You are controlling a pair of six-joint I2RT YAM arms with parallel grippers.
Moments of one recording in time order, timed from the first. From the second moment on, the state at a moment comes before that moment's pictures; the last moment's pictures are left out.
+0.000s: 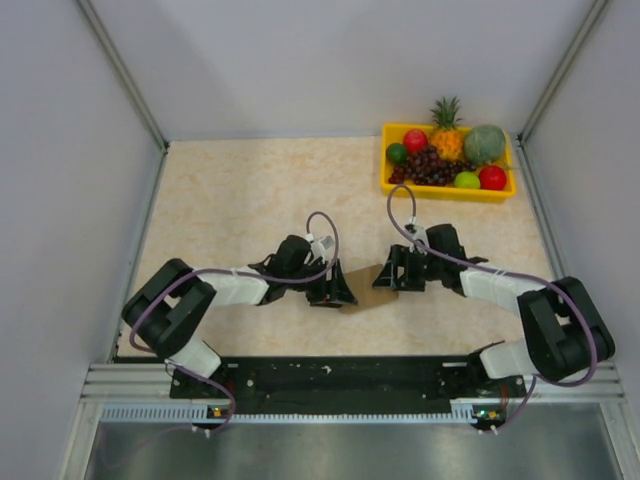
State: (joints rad) left arm -0.71 1.58 0.61 0.26 0.61 -0.84; right arm 0.37 1.38 0.53 -0.01 -0.57 0.50
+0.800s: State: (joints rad) left arm -0.90 1.30 0.85 -0.27 0.19 -0.34; right arm 0.30 1.07 0.35 -0.07 -0.44 0.84
